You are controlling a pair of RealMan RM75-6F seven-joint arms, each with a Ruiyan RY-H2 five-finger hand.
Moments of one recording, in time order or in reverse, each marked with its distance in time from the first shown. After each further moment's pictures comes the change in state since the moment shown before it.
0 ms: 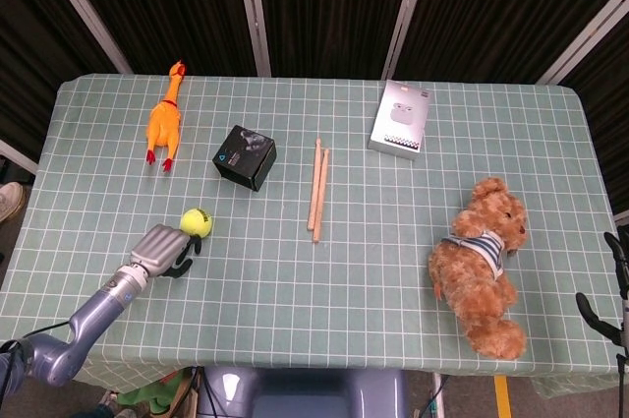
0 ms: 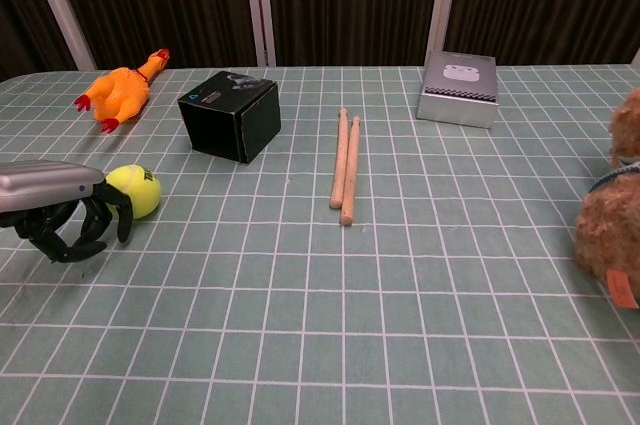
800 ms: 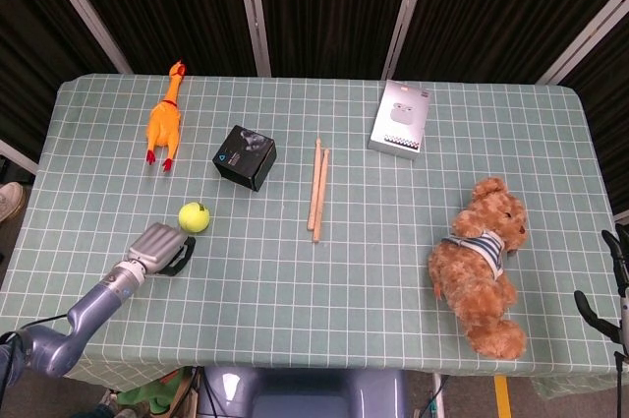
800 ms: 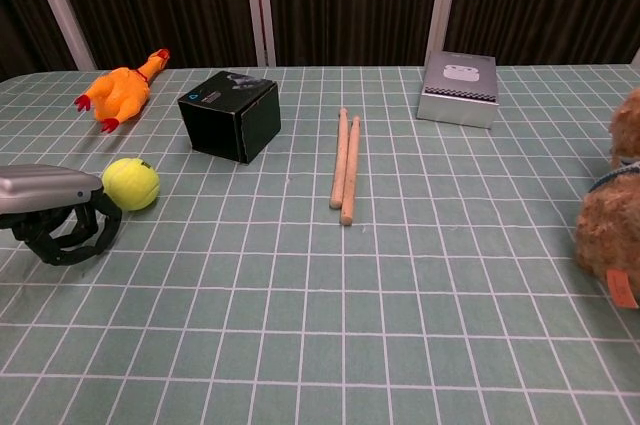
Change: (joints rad) left arm -0.038 0.007 0.027 0.040 -0.013 -0.058 -0.021; right arm 0.009 -0.006 0.004 0.011 -0.002 -0.005 -0.001
